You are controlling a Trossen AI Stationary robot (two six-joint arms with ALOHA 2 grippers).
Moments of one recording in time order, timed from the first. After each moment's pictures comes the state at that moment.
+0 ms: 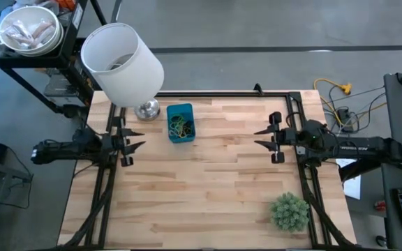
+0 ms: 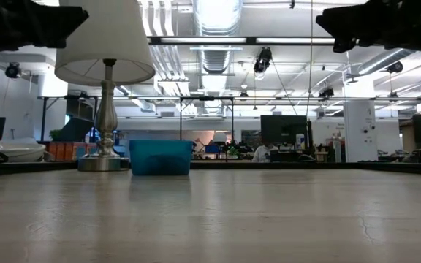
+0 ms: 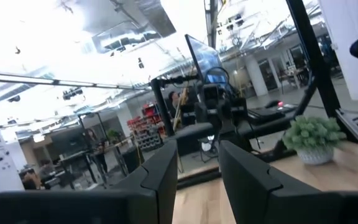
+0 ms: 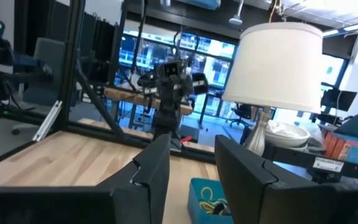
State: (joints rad) left arm -0.01 0.05 0.10 0.22 -0.07 0.40; right arm -0.19 0.54 0.20 0.52 -0.25 -0.16
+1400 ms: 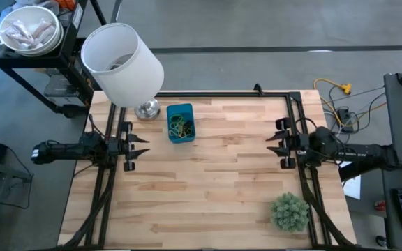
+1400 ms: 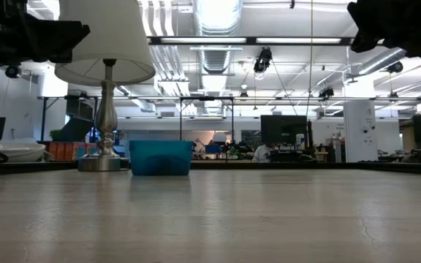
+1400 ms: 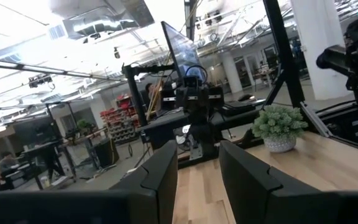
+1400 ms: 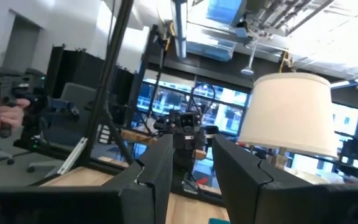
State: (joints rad) left arm -0.01 0.03 0.01 0.24 0.01 0.32; right arm -0.19 0.30 0.01 0.68 -0.35 -0.11
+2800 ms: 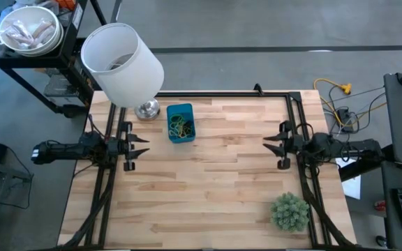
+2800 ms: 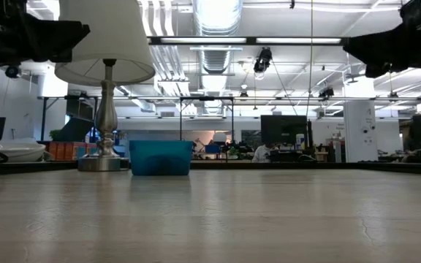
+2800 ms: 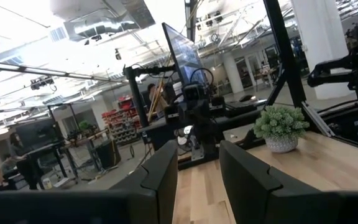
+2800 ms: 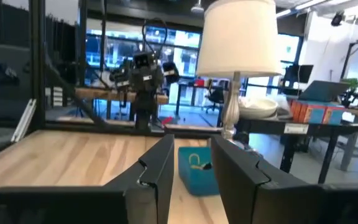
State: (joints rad) left arm -0.01 0.03 0.01 0.24 0.01 0.33; right arm 0.07 0.00 0.01 0.16 0.18 -0.11
